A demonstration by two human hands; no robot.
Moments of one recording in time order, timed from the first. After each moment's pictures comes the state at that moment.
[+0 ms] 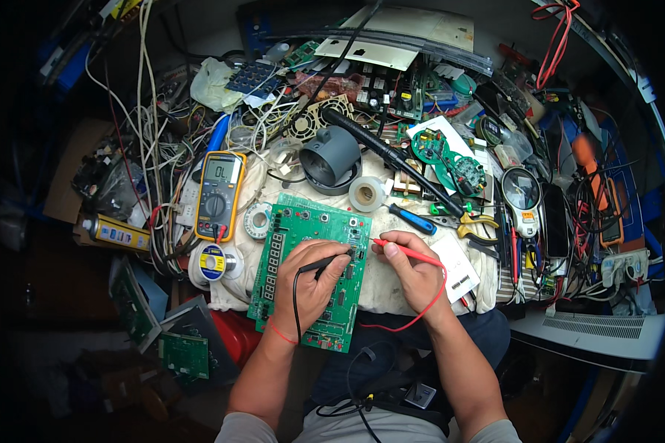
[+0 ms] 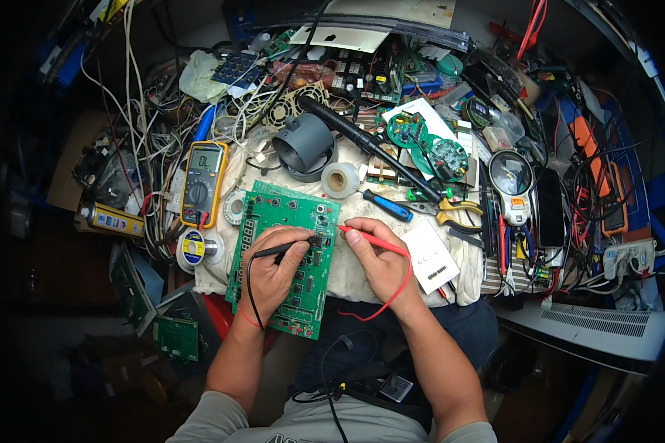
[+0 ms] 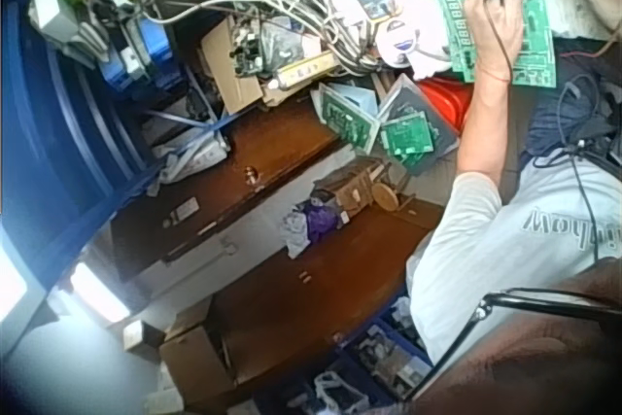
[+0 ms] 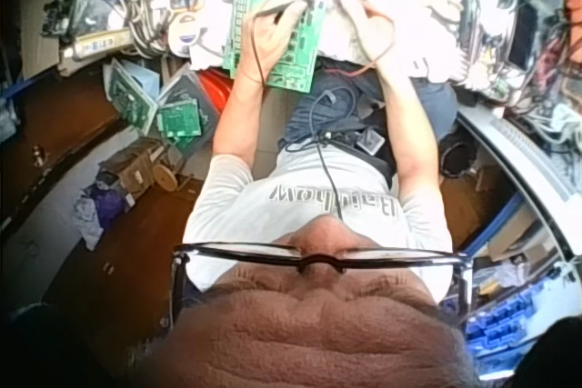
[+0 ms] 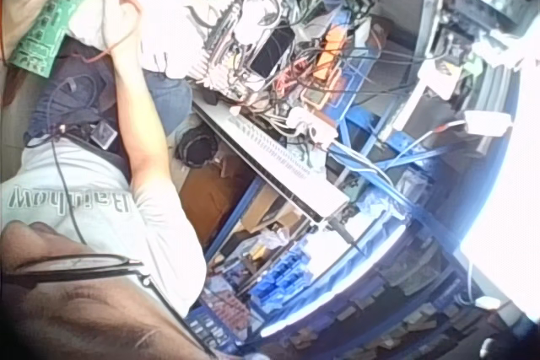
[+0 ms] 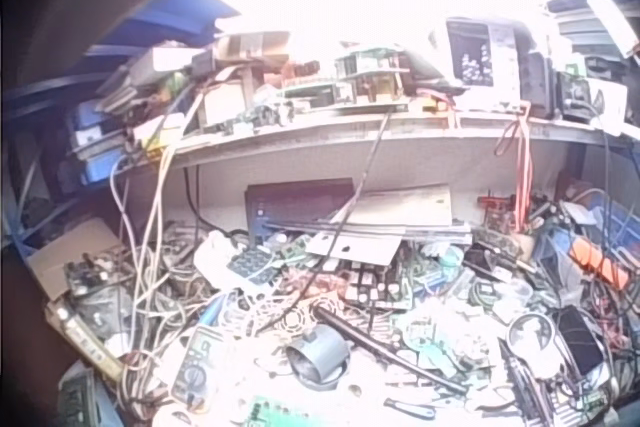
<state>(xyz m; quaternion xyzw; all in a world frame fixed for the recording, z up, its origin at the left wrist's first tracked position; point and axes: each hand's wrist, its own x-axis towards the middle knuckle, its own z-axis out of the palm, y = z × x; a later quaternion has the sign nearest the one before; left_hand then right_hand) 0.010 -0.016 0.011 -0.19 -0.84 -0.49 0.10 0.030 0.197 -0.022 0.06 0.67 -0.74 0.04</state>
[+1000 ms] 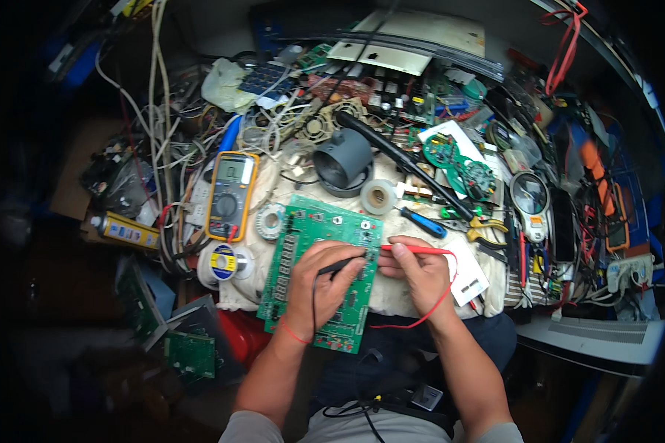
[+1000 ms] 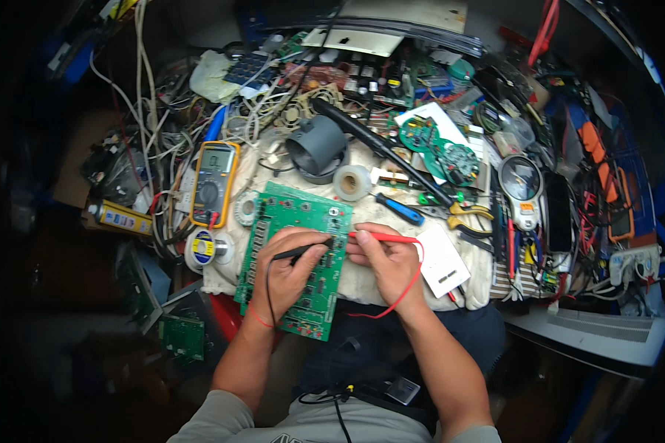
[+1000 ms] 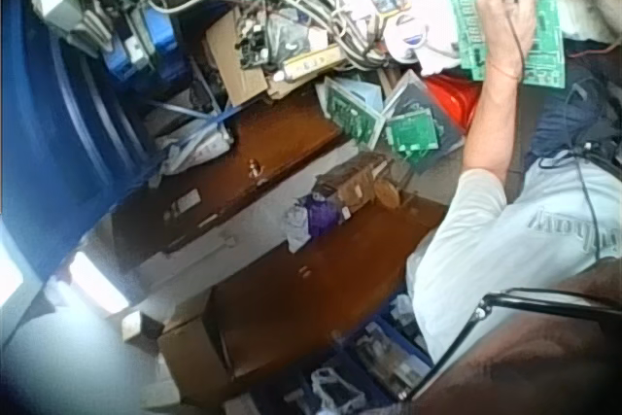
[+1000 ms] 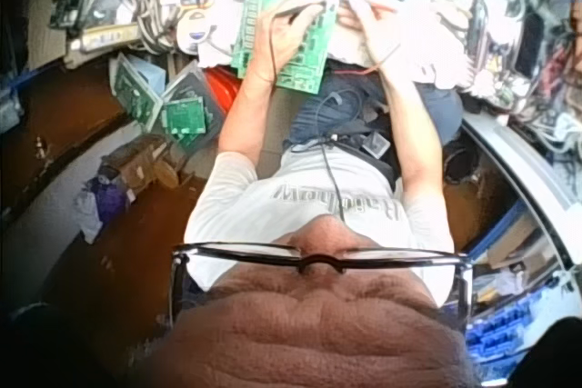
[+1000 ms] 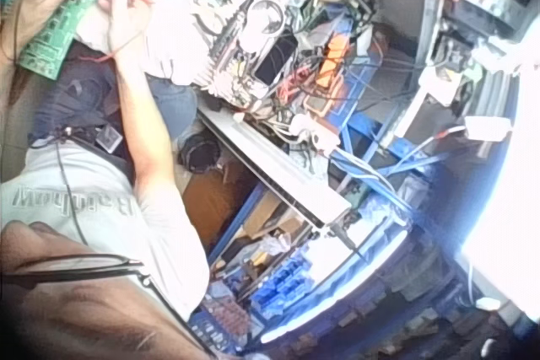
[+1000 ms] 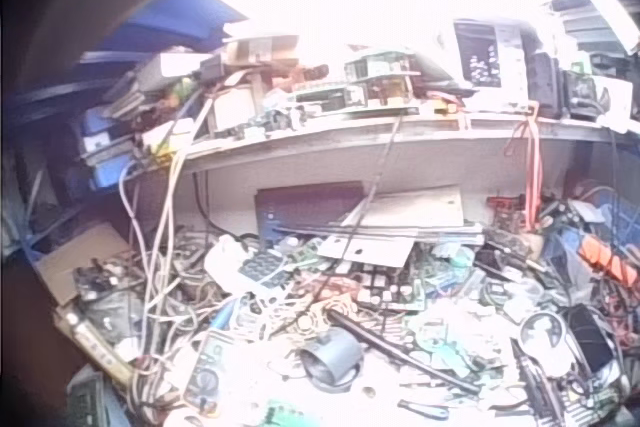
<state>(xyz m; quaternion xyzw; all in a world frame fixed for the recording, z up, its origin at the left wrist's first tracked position) 0.010 -0.015 0.009 -0.18 -0.84 -0.50 0.08 0.030 0.187 -0.028 0.11 0.57 -0.81 0.05</state>
